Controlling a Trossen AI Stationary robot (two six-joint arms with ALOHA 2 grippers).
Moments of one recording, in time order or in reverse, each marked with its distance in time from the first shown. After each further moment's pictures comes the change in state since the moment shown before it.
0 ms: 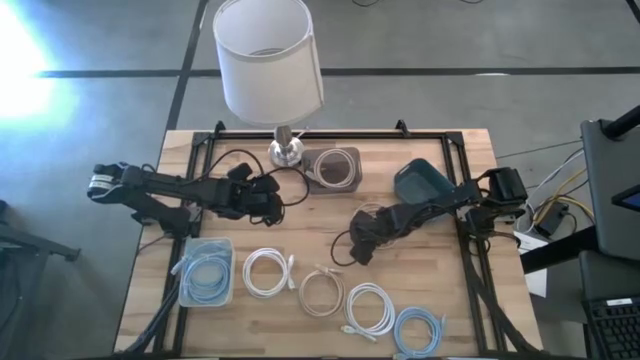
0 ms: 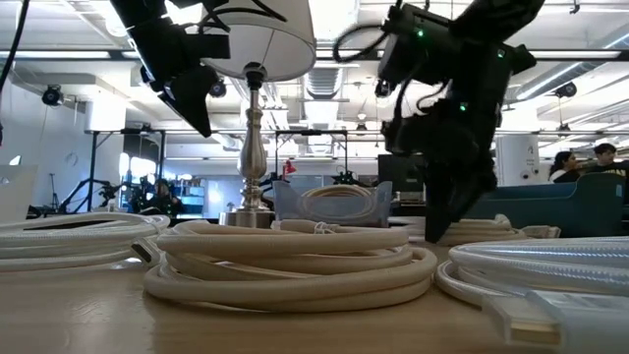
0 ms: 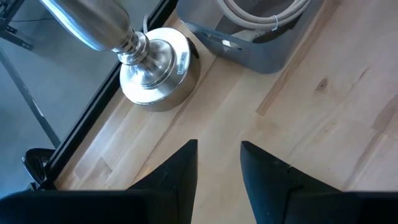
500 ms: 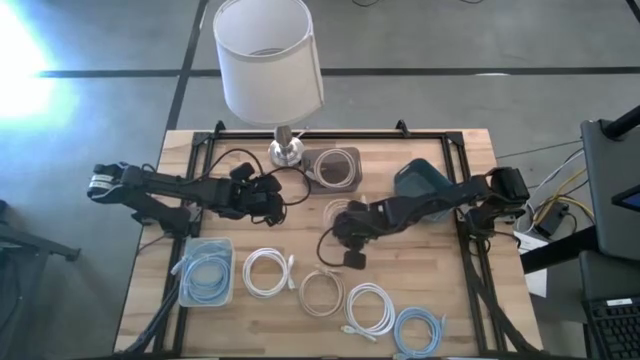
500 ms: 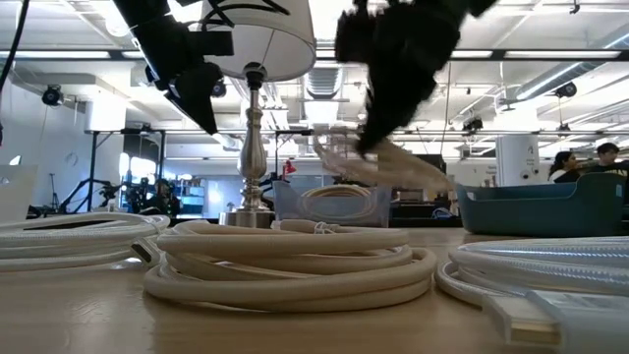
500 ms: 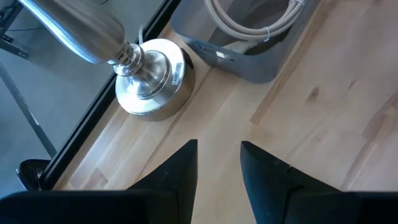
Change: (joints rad) left arm 0.000 0.000 0.000 0.045 0.001 0.034; right arm 0.004 -0.017 0.283 -0.079 -0.028 -0.516
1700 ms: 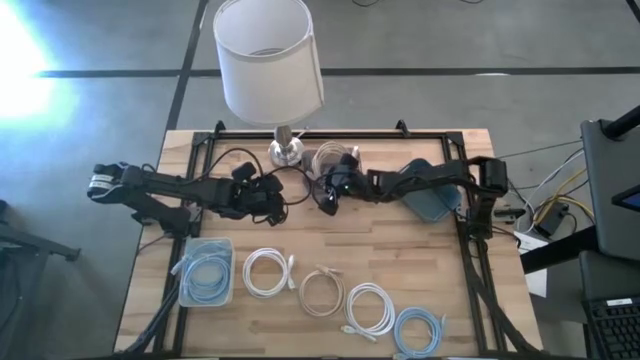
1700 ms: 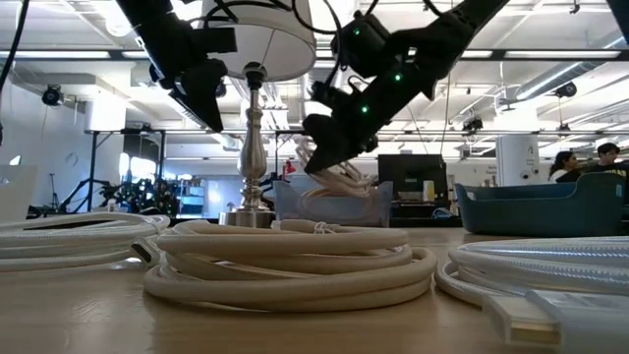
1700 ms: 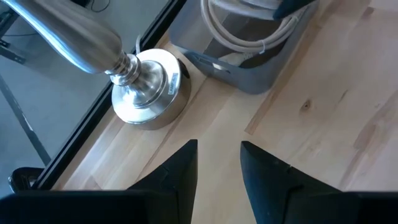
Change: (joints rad) left arm 0.000 0.000 0.000 0.044 -0.001 0.014; right arm -0.303 0.120 -0.134 0.646 0.289 -0.207
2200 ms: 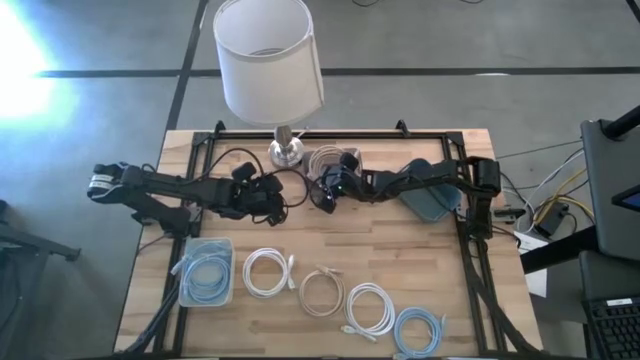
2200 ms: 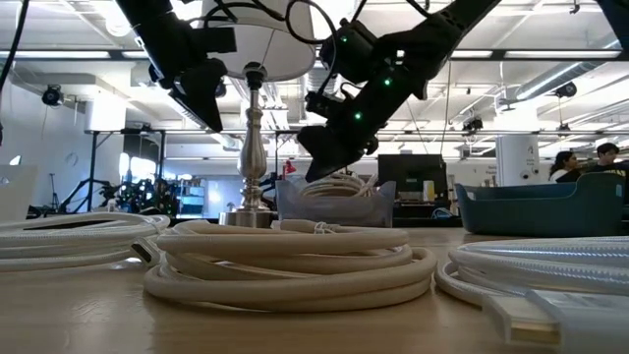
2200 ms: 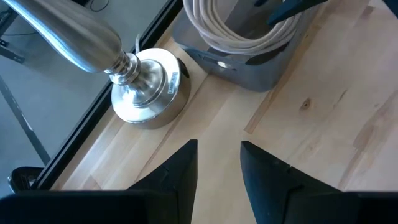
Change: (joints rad) left arm 0.000 0.000 0.000 -0.002 0.002 -0.001; right arm -0.002 0.046 0.073 -0.109 0.078 0.022
